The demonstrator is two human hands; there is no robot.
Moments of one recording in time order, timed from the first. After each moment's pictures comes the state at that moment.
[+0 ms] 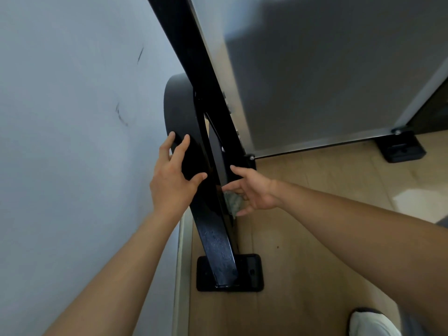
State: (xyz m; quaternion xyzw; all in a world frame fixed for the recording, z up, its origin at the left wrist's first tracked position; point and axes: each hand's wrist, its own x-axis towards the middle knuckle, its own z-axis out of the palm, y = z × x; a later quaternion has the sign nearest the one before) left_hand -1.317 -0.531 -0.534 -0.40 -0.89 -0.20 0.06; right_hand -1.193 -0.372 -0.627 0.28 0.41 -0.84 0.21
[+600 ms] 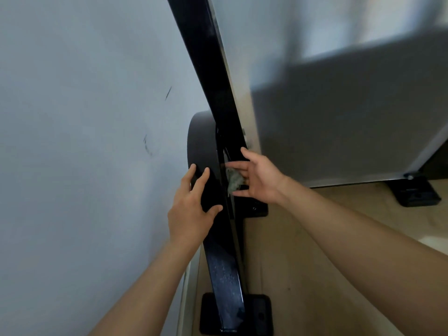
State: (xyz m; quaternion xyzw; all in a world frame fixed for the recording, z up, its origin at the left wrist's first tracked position) left_hand -1.313 -0.531 -0.532 -0.39 -0.90 -0.19 0.07; right_hand -1.246 -0.333 -0.551 0.24 0.39 -0.89 0.01
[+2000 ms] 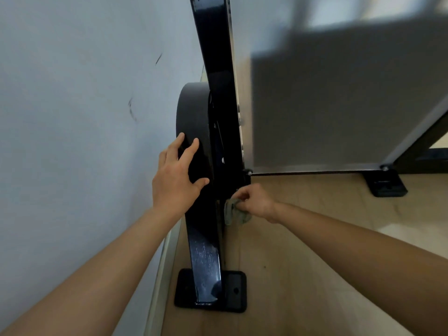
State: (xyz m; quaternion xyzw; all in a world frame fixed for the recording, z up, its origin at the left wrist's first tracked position) left_hand -1.318 -0.532 -0.539 -0.41 -0.89 -0.19 0.09; right_hand -1.191 -0.373 -0.654 0.29 0.77 -0.57 0.02
